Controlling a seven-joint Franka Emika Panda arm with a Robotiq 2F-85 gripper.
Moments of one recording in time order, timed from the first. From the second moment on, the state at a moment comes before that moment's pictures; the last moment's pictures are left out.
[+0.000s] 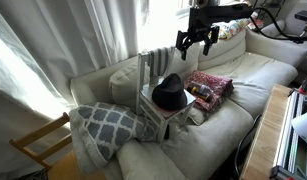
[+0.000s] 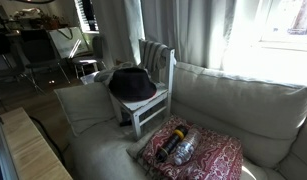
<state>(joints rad) 0.06 -0.15 0.24 -2.33 0.05 2.20 0.76</state>
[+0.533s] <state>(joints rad) 0.05 -0.07 0.18 -2.33 0.06 2.26 0.78</state>
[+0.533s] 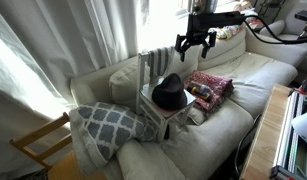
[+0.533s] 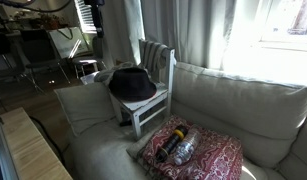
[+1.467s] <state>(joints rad) 0.04 0.37 0.09 -2.24 0.34 2.61 0.55</state>
